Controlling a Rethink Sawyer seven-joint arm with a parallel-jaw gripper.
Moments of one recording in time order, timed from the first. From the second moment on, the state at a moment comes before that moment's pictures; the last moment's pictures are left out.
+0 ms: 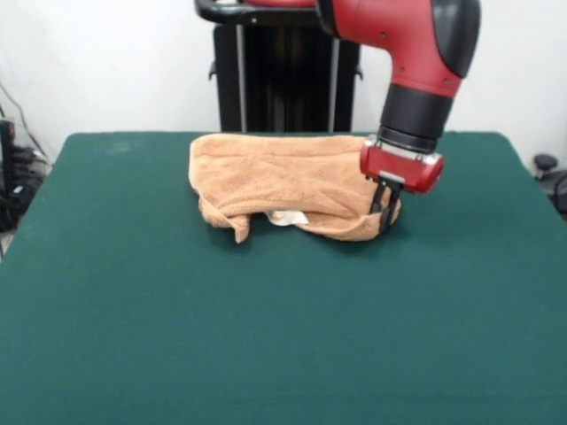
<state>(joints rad) 0.17 -0.42 -0.09 2.05 0.54 -0.38 1.92</state>
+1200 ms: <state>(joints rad) 0.59 -0.24 -0.58 1.57 0.69 0.52 2.13</state>
